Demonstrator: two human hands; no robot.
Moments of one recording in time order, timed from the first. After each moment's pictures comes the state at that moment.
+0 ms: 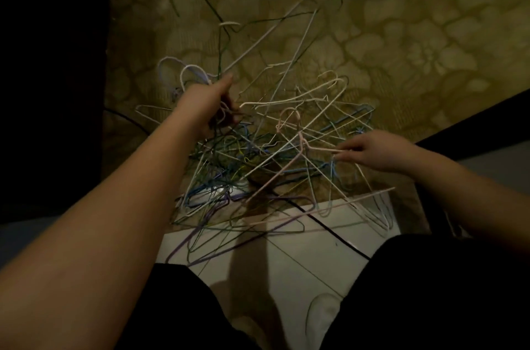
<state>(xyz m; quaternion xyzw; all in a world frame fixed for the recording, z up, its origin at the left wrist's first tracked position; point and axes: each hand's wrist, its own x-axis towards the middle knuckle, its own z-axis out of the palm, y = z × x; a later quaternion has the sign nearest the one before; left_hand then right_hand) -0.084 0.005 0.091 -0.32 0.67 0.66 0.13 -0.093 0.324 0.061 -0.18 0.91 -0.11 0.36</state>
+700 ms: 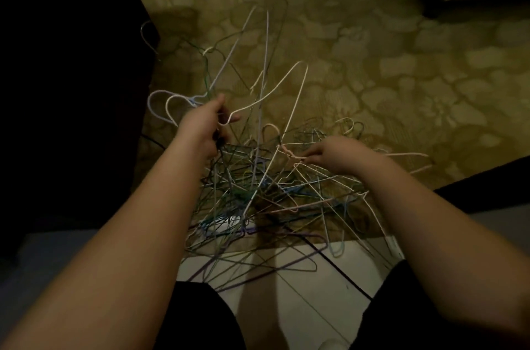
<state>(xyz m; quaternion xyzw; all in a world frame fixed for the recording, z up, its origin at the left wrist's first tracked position) -0.081 -0.037 0.143 -0.41 0.55 0.73 0.03 -0.122 0.203 0.122 -0.22 0.91 -0.08 0.35</state>
